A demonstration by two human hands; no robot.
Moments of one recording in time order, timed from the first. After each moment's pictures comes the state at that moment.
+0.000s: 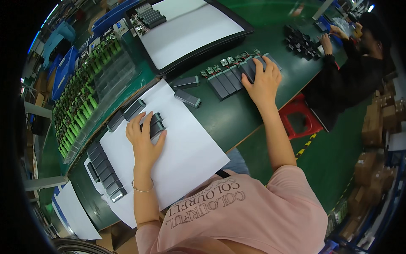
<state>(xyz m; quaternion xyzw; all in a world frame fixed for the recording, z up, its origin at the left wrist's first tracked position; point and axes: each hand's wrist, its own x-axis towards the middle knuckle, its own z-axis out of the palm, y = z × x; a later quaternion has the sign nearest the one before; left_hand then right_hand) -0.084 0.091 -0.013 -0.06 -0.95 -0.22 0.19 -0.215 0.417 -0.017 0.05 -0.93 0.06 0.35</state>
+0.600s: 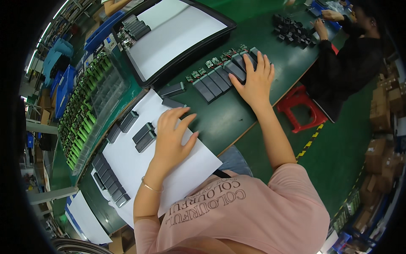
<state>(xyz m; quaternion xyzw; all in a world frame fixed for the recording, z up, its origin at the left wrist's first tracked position) -0.118 0.178 0.016 -0.30 -0.90 -0.28 0.13 -0.216 0.439 -0.032 0.03 -0.94 0.09 0.33</state>
